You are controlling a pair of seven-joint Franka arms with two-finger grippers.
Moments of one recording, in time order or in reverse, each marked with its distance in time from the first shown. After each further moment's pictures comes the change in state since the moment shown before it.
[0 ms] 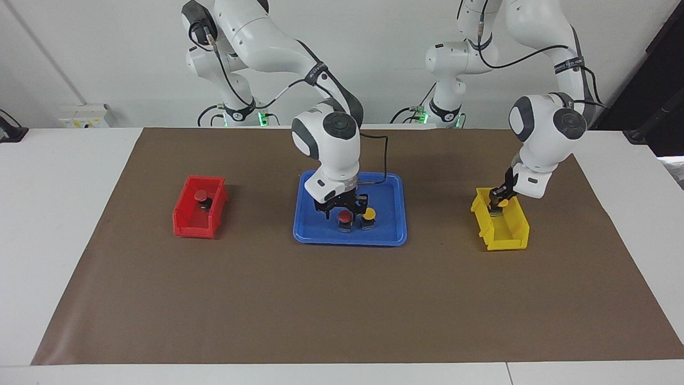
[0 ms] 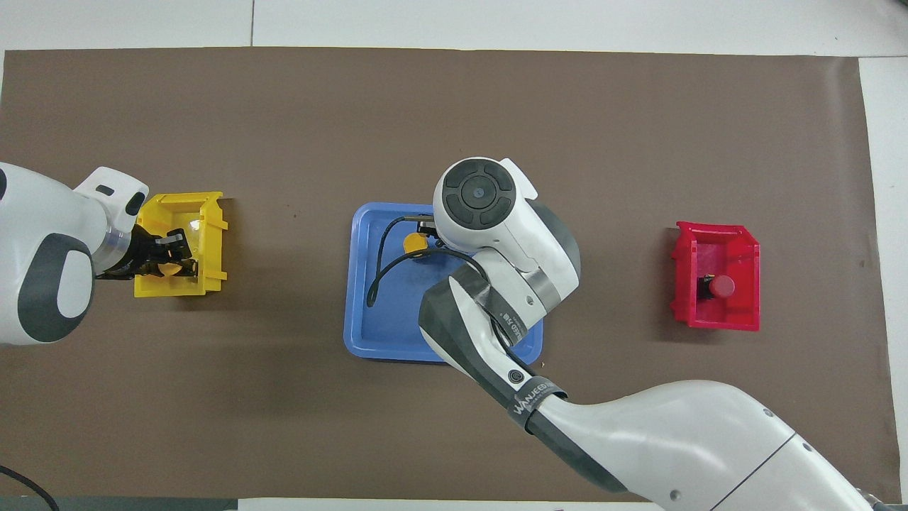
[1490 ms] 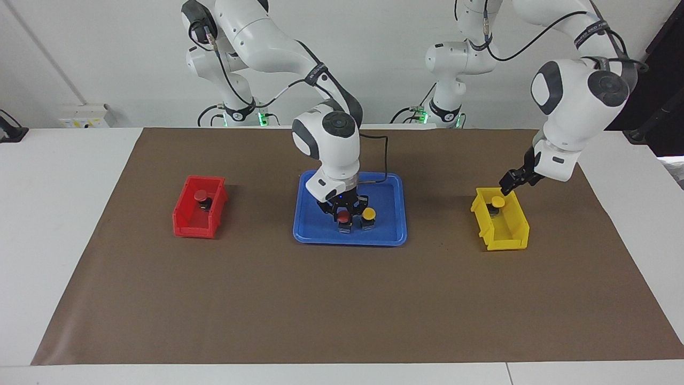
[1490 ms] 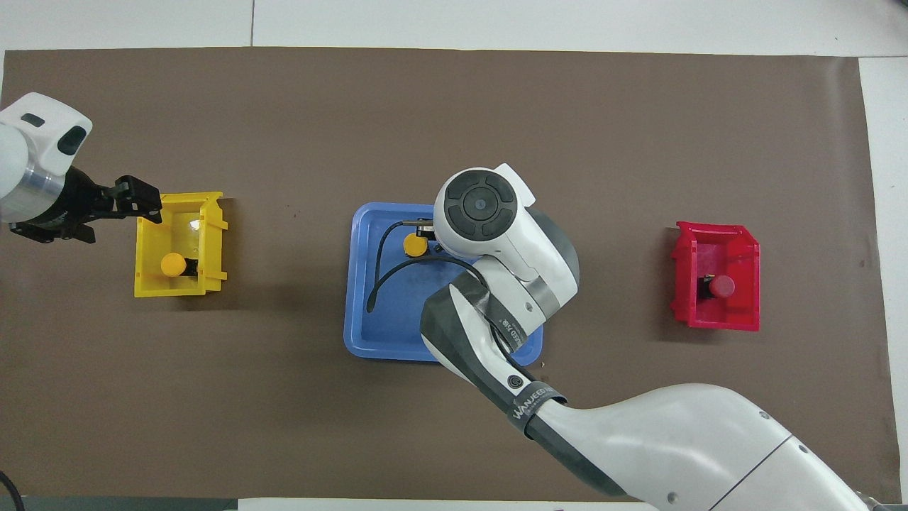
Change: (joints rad) left arm -0.032 -0.009 -0.002 0.423 0.028 -0.435 0.116; right arm 0.001 -0.010 0.003 -0.036 -0.001 0.061 0.000
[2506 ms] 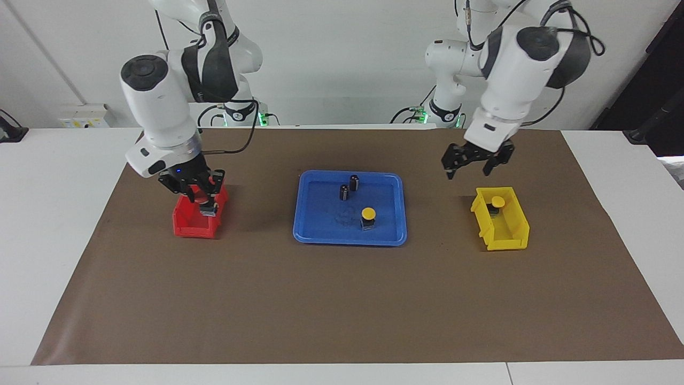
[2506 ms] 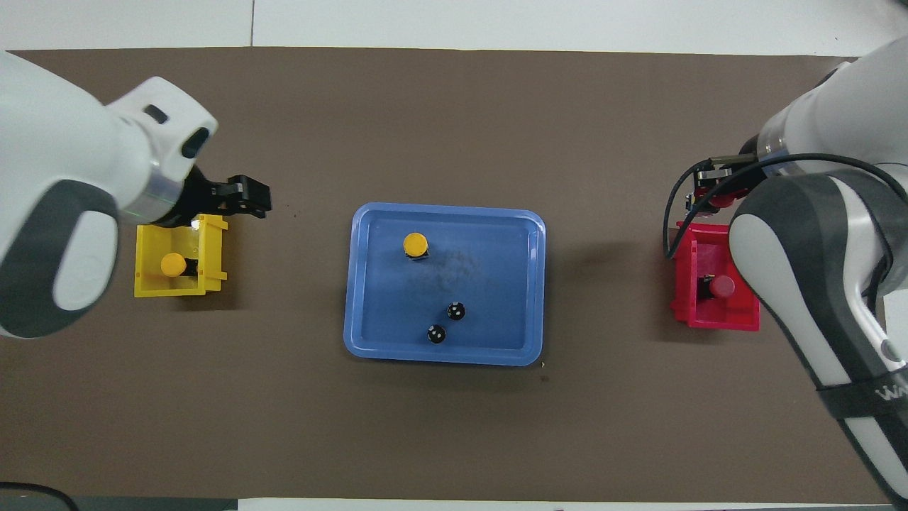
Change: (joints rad) left arm -0.354 0.048 -0.024 -0.021 -0.051 0.161 -0.284; right arm -0.564 -0.344 -0.018 -0.090 0.063 -0.315 -0.757
